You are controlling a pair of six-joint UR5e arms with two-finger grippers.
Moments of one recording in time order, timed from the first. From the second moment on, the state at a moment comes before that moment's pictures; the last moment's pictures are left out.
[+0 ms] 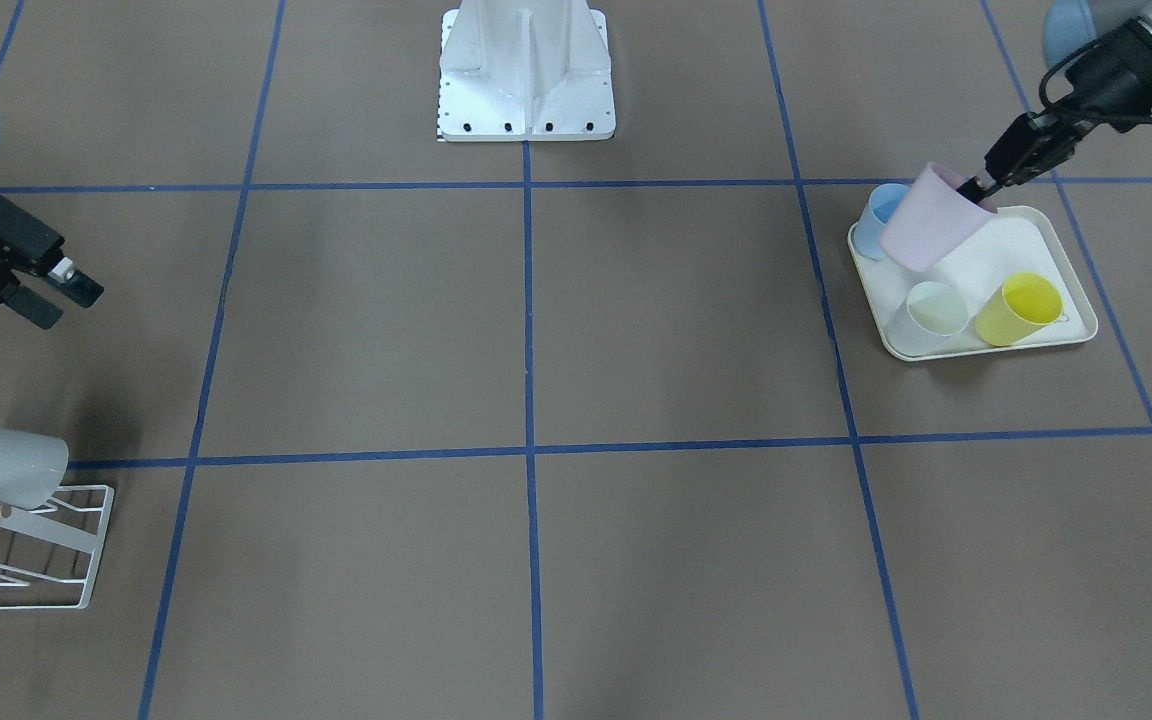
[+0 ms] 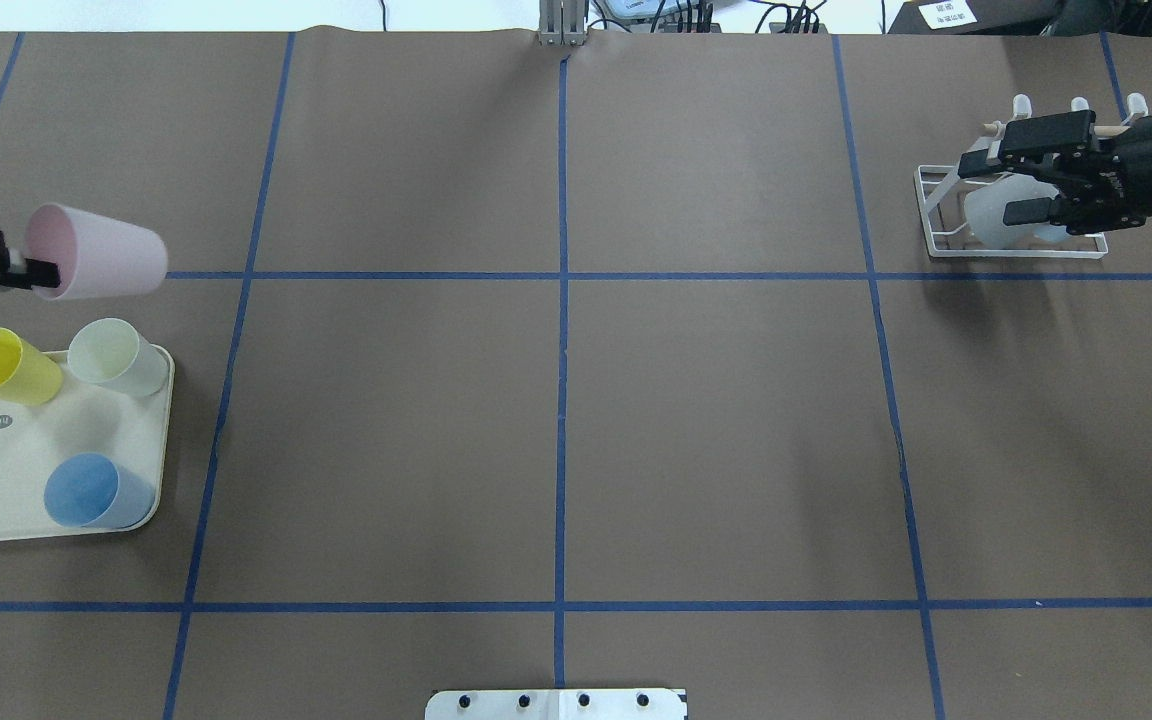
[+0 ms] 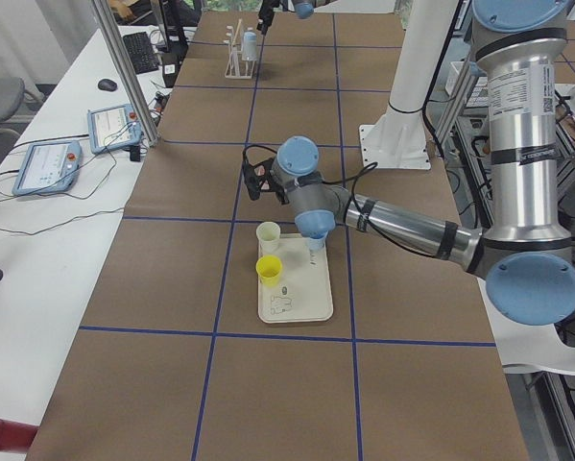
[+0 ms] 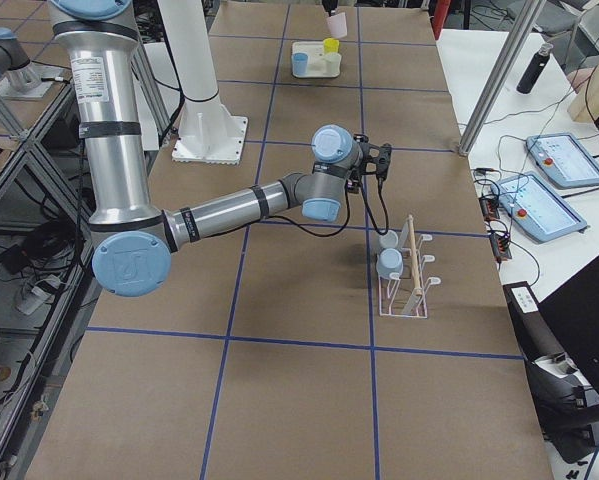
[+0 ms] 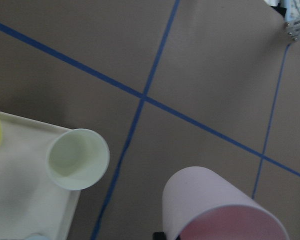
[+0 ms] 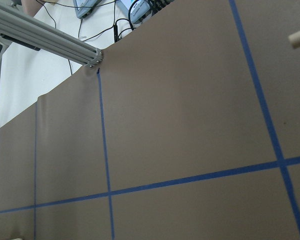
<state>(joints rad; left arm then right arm) -1.12 -1.59 -1.93 -2.55 -2.45 -1.72 1.12 -1.45 1.78 -0.52 2.33 1.55</state>
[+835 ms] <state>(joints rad) -0.68 -1.79 -1.91 -2.88 -1.89 -2.14 1.04 -1.32 1.83 -0.31 2.32 2.12</state>
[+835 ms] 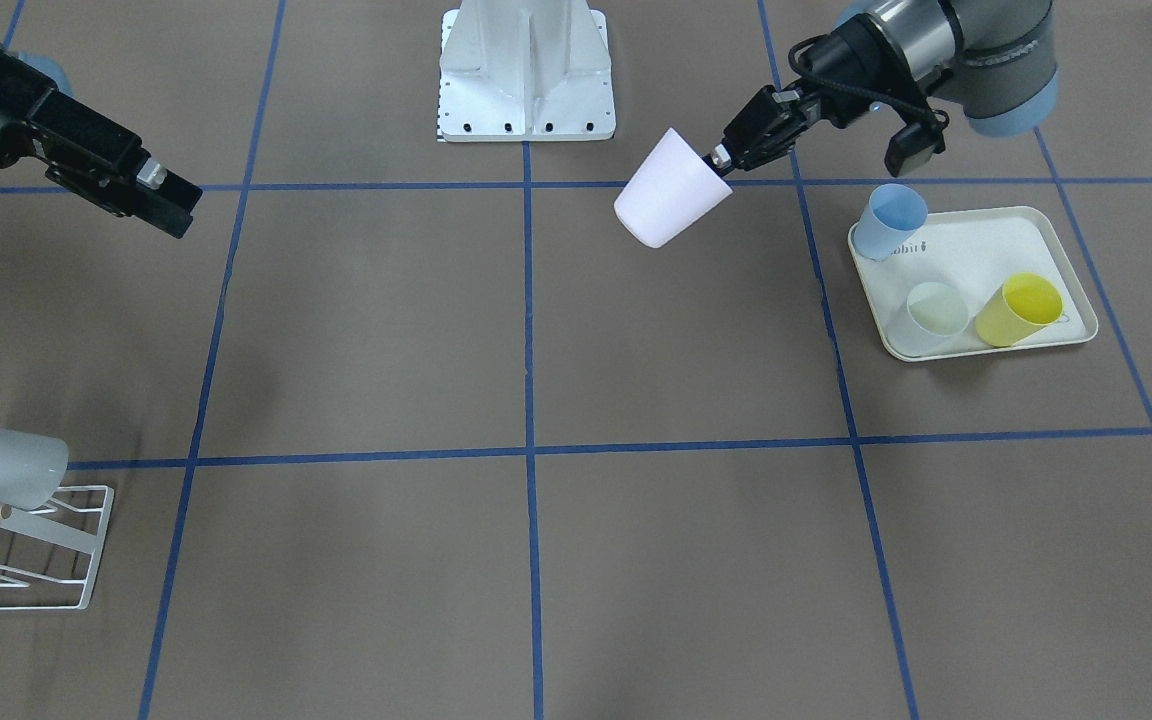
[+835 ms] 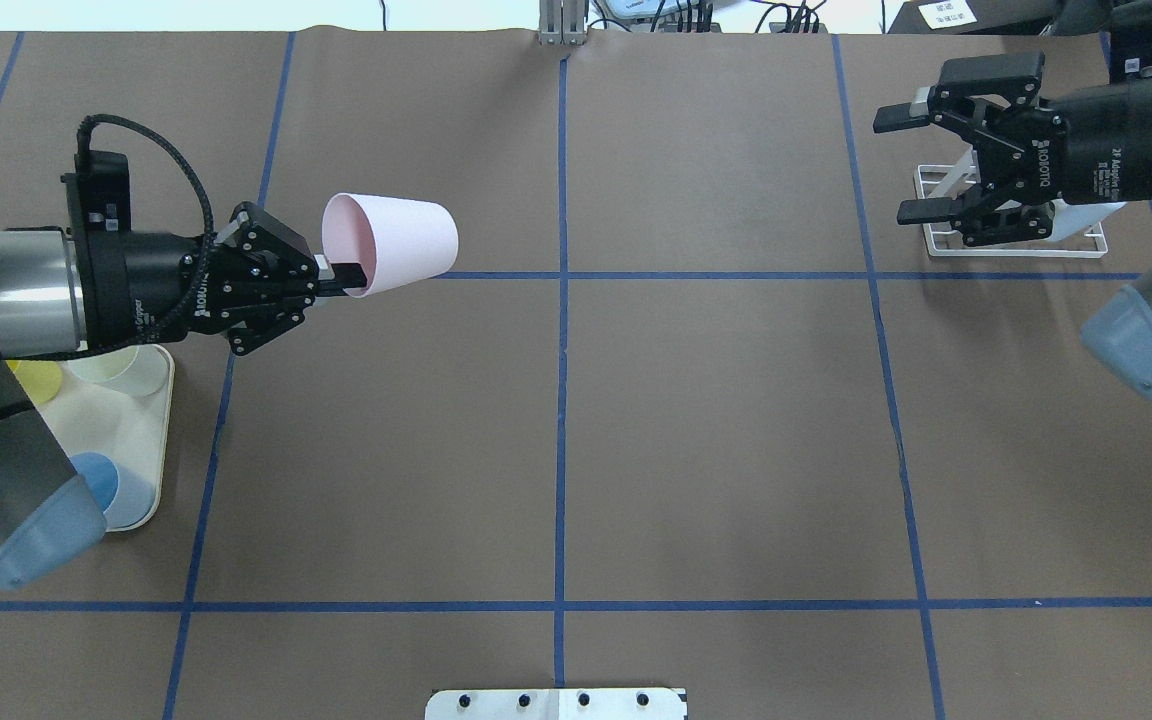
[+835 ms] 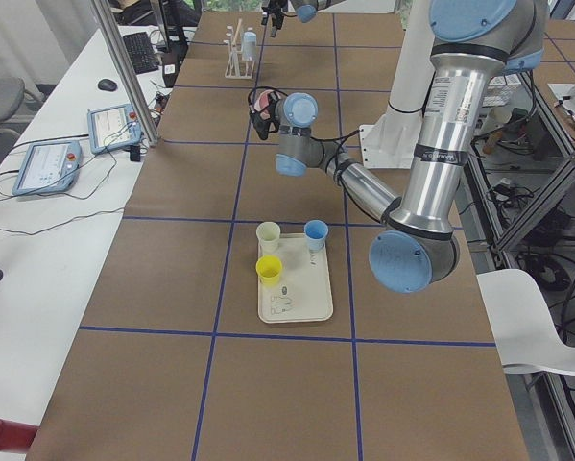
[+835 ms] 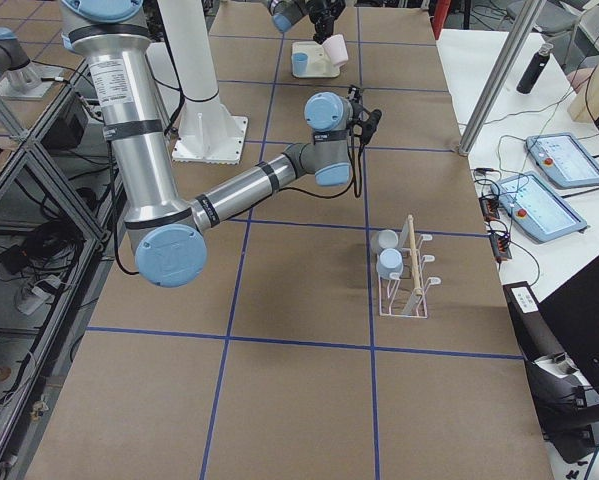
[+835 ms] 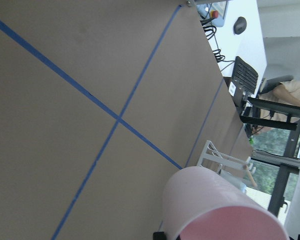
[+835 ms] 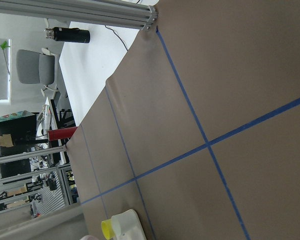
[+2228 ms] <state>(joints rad) -0.58 -1.94 -1.85 -3.15 -1.81 -2.47 0.77 -1.15 1.79 -0.01 1.98 2.26</state>
